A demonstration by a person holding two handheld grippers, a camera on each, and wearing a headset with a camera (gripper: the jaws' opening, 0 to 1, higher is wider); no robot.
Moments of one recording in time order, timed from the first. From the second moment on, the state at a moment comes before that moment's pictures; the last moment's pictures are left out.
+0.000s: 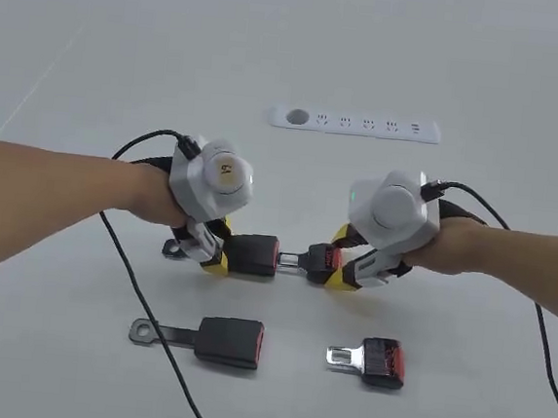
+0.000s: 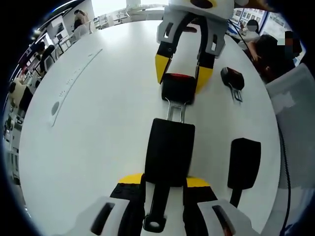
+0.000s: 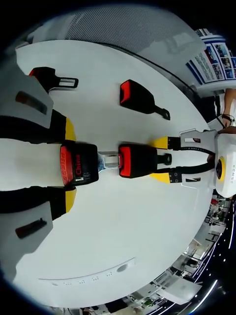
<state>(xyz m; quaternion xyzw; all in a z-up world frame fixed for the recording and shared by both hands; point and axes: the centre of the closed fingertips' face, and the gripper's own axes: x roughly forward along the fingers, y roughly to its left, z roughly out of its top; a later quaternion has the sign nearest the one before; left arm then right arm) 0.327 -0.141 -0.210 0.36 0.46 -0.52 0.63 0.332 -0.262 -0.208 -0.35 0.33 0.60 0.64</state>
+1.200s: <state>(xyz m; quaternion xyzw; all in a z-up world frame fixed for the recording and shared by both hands) 0.330 -0.139 -0.212 0.35 0.46 -0.52 0.63 0.332 -0.246 -0.207 -0.33 0.33 0.59 0.66</state>
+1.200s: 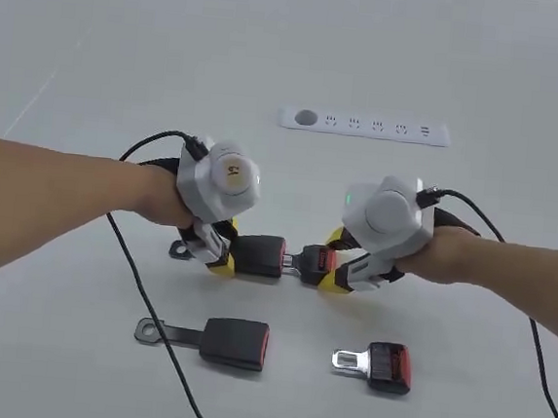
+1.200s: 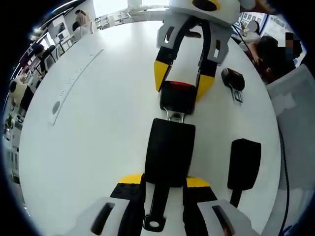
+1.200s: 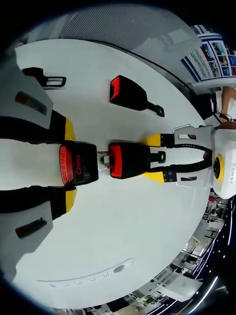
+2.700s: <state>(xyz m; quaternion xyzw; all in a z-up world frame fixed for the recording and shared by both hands) 0.333 -0.137 -0.210 0.35 0.44 -0.53 0.63 0.326 -0.228 -0.206 -0.32 0.34 0.59 0.66</state>
